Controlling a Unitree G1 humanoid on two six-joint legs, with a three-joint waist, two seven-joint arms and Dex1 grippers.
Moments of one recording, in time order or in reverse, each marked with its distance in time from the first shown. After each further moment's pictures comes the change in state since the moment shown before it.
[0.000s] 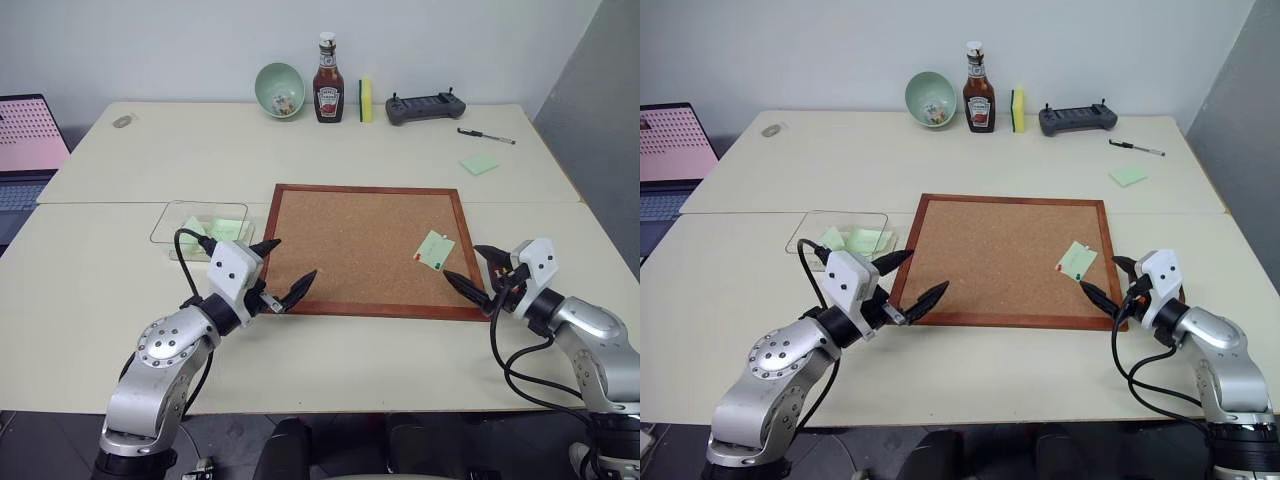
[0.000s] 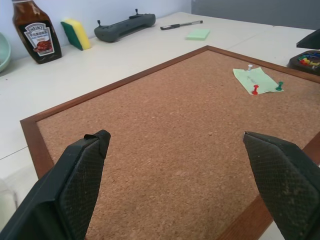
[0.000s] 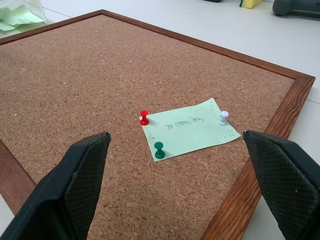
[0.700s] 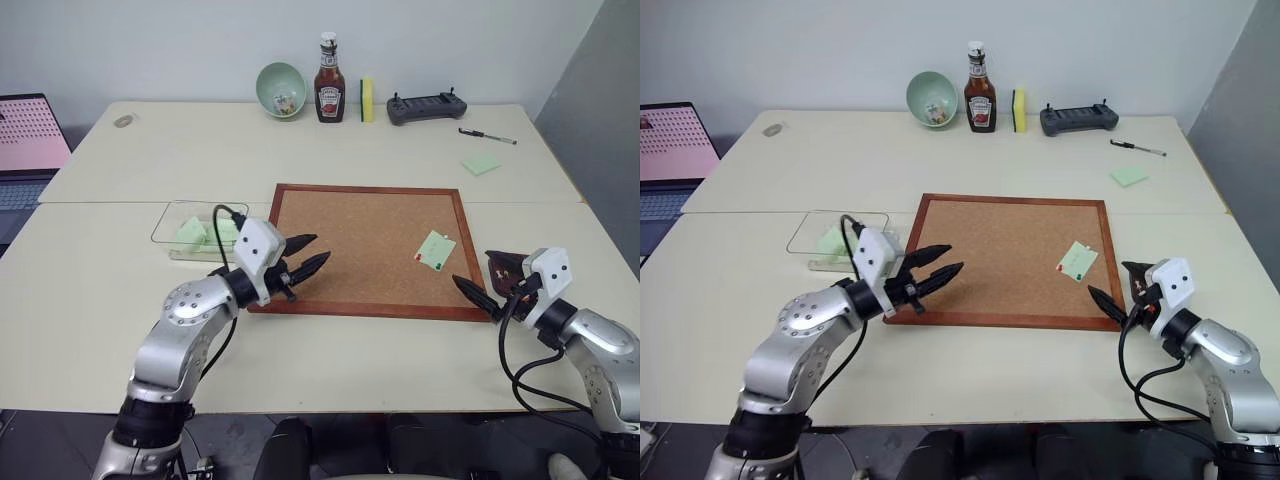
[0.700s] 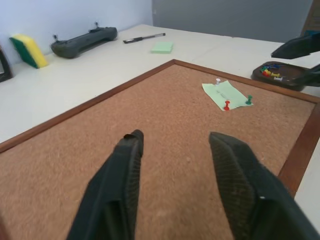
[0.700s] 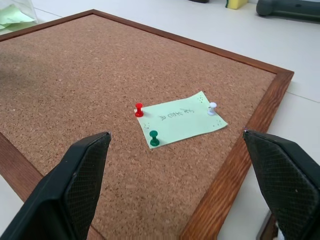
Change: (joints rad) left arm -0.264 -0.022 -0.111 0.288 -0.012 -0.060 -0.152; right arm 0.104 0.011 -0.053 -0.106 0.009 0.016 -0.049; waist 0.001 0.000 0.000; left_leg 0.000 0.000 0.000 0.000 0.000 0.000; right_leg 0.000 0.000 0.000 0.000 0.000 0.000
